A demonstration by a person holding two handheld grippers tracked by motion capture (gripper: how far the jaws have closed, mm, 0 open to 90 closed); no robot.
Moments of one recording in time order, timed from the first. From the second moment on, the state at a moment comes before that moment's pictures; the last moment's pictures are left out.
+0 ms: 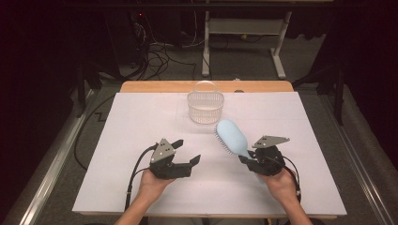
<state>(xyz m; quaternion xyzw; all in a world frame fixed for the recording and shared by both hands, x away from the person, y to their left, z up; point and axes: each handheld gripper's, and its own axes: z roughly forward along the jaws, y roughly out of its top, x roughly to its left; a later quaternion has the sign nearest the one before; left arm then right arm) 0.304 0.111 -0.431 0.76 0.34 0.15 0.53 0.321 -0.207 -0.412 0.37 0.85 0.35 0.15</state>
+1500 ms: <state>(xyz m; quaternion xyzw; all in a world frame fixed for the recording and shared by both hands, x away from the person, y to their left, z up) 0.308 0.093 -0.439 0.78 0.32 0.08 0.53 0.307 -0.155 -0.410 0.31 0.87 0.36 0.14</state>
